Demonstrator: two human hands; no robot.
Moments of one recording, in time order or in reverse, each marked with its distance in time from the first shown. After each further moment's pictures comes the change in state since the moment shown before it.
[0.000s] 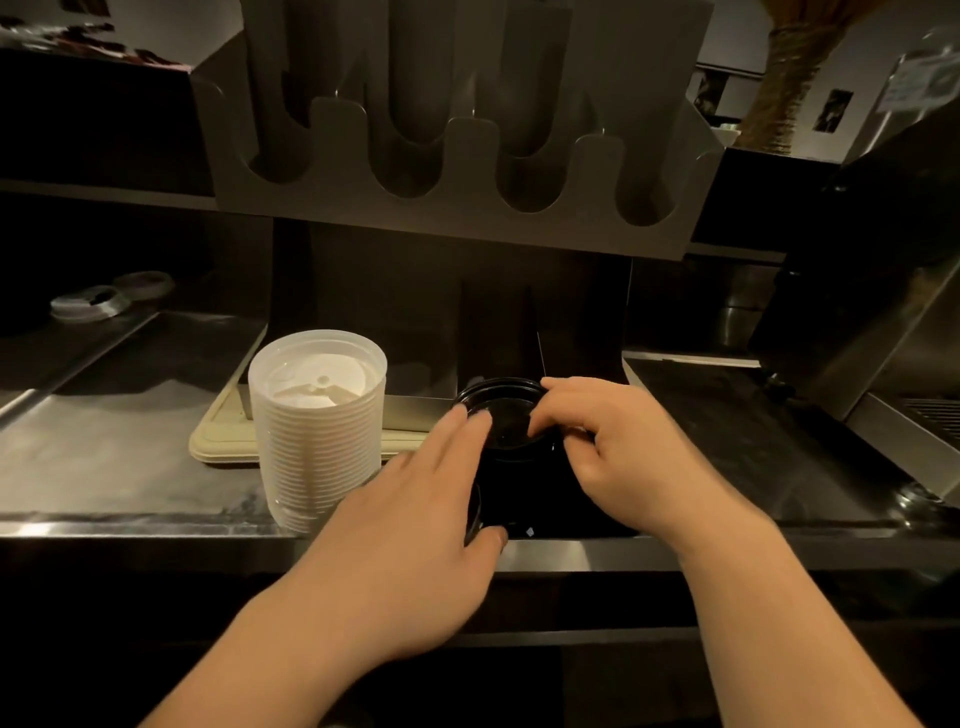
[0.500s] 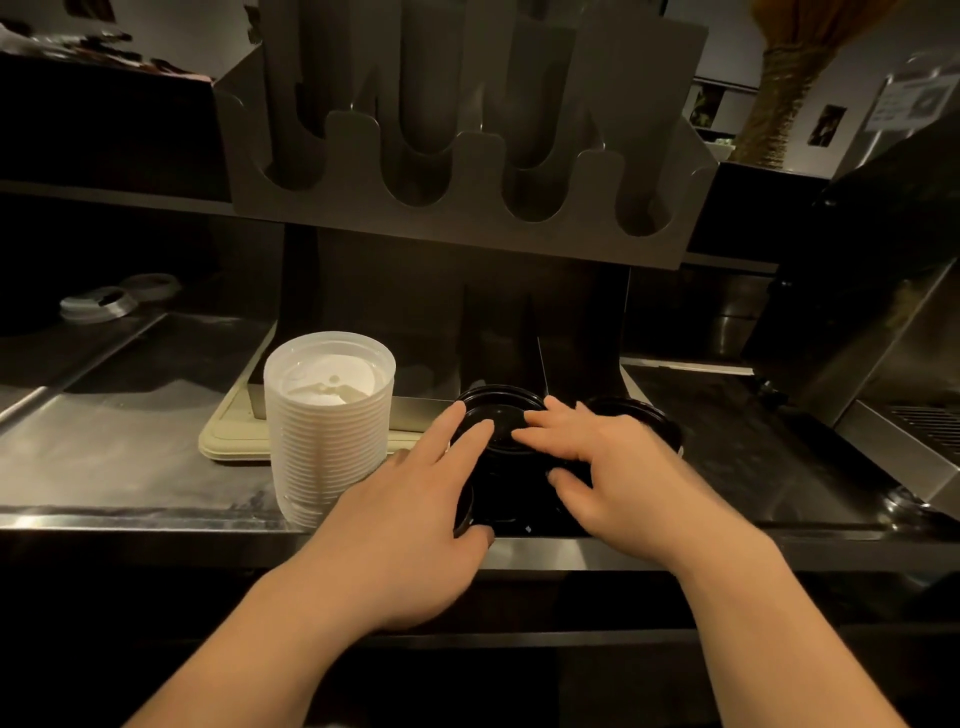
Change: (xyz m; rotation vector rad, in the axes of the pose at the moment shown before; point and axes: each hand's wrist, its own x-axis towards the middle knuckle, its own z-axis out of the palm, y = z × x) left_hand 0.005 -0.016 0.006 -0.004 -0.036 0.019; right_hand -0.015 -0.015 0.001 -0.048 -0.163 0.077
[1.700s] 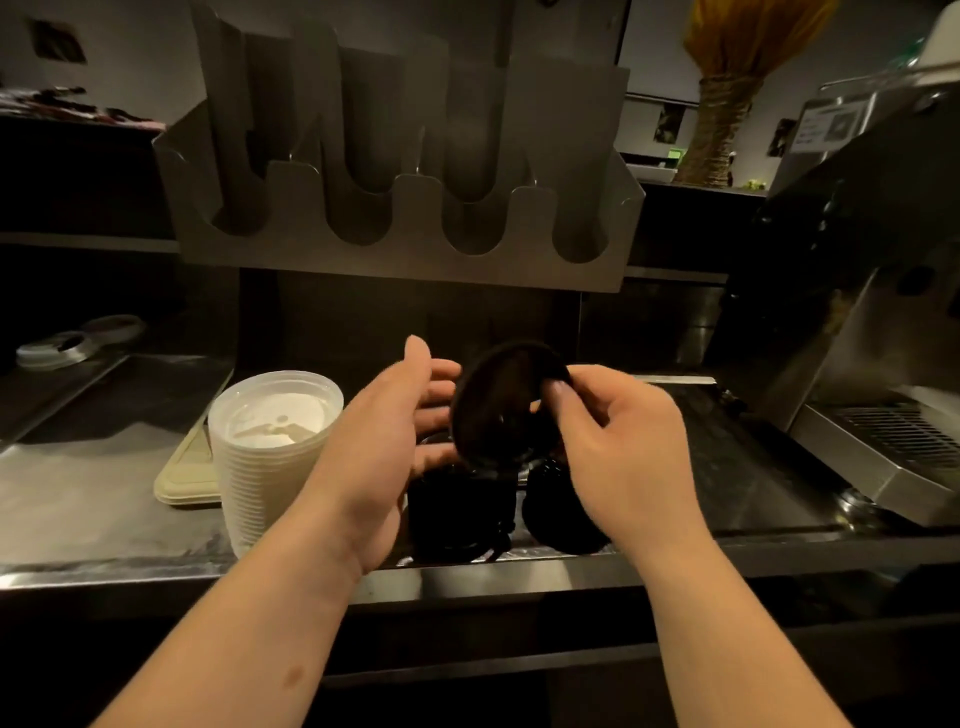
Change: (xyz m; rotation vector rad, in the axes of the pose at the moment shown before) left_hand 0.036 0.055 -0.039 -1.309 0.277 -0.237; right_hand -0.009 -0.005 -0.023 0.538 0.680 0.056
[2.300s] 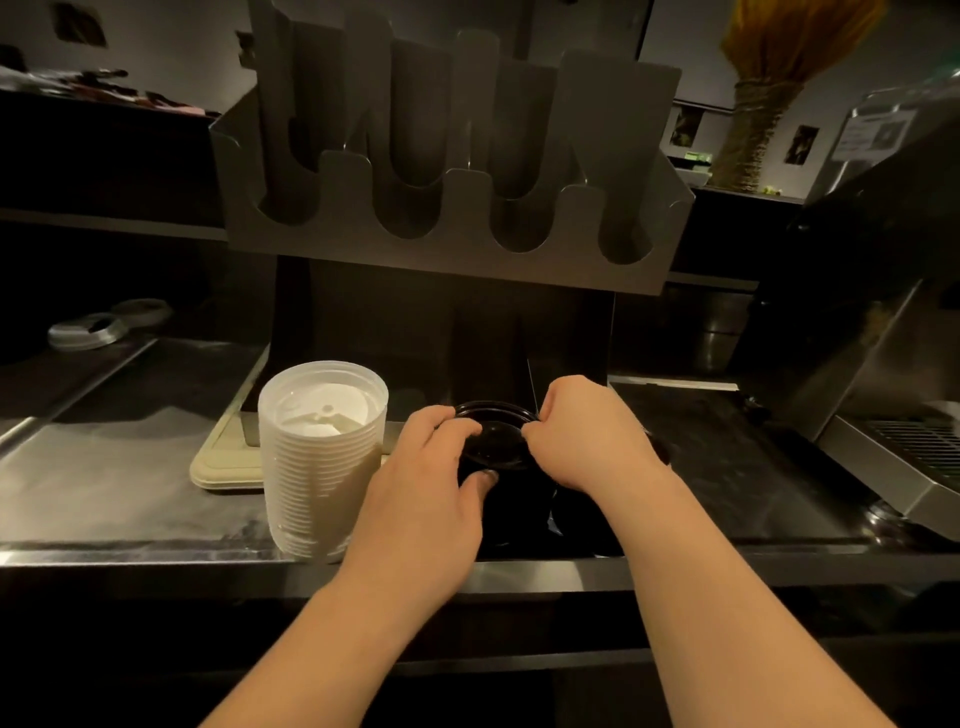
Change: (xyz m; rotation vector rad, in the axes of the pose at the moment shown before) left_hand -0.001 -0.054 -0.028 1.047 0.120 0.368; right_hand 0.040 -0.007 0.051 -0.638 -0.414 0.413
